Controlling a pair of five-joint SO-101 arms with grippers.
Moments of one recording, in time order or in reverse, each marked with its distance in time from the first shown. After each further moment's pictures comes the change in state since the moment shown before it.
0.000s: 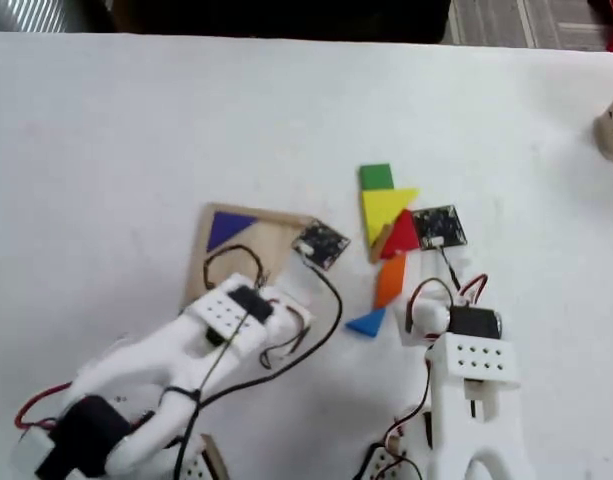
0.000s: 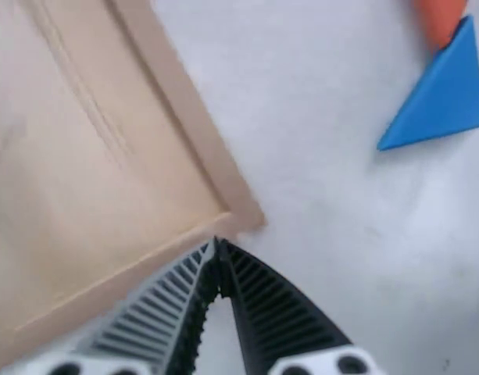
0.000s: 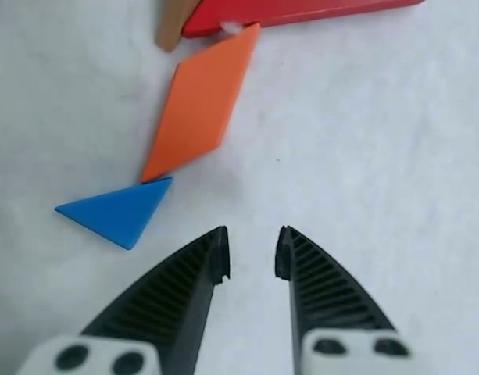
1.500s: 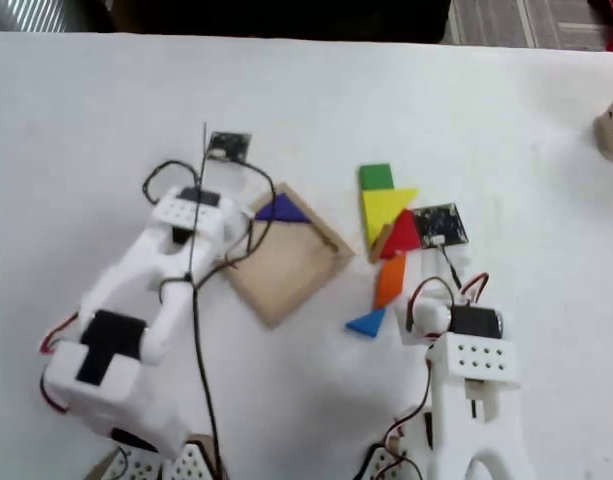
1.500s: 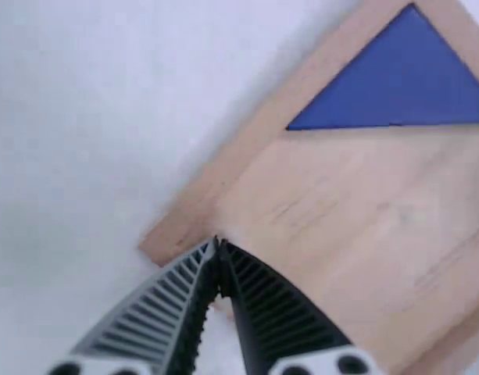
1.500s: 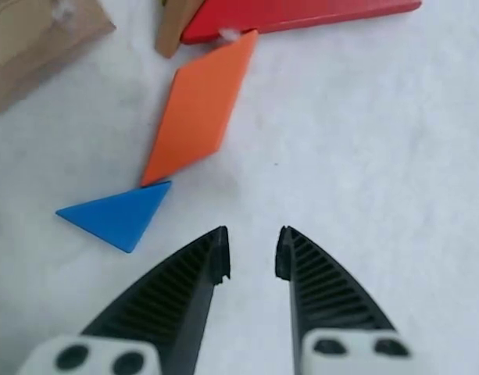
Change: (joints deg) left arm -26.4 26.1 -31.3 10.2 5.0; right arm 0.1 0.0 -0.5 0.0 0.0
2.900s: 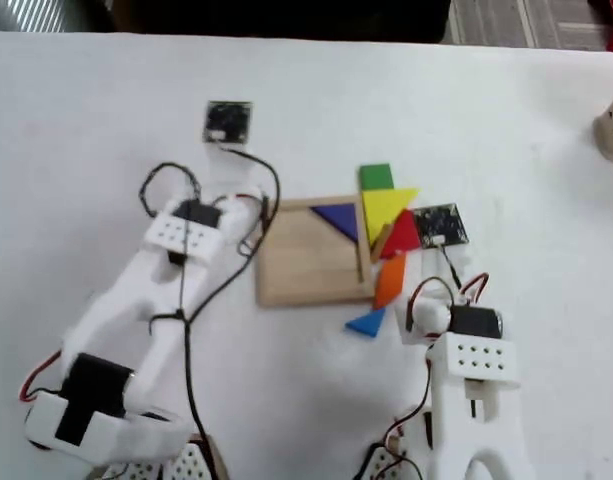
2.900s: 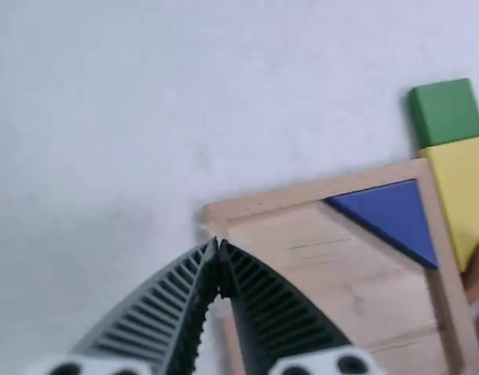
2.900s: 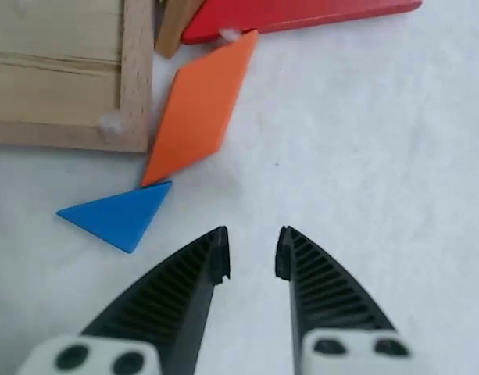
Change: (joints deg) left arm 4.8 -15.2 7.6 -18.9 3.3; right arm -0.1 0.0 0.0 0.0 -0.2
